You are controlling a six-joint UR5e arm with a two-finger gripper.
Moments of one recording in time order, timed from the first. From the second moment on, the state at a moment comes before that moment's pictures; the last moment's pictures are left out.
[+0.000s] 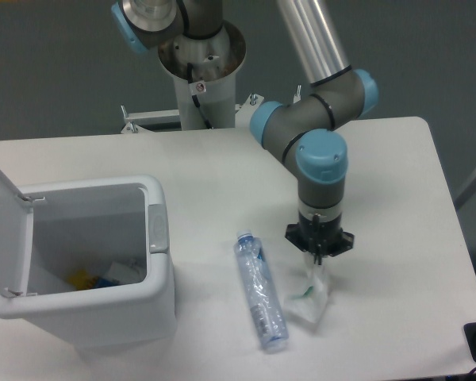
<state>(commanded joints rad) 2.58 -2.02 -1.61 -0.69 1.47 0.82</state>
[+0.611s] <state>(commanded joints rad) 2.44 -1.75 -1.54 -0.69 1.29 0.25</state>
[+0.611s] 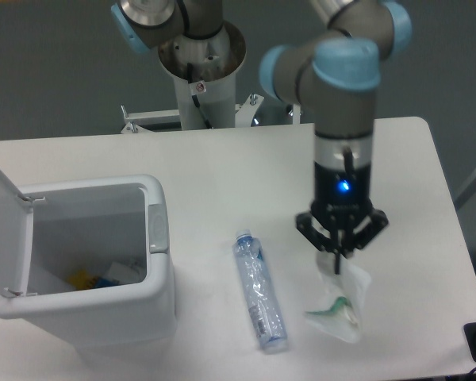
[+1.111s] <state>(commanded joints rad) 2.14 -1.61 -1.63 -0.69 1.29 0.09</state>
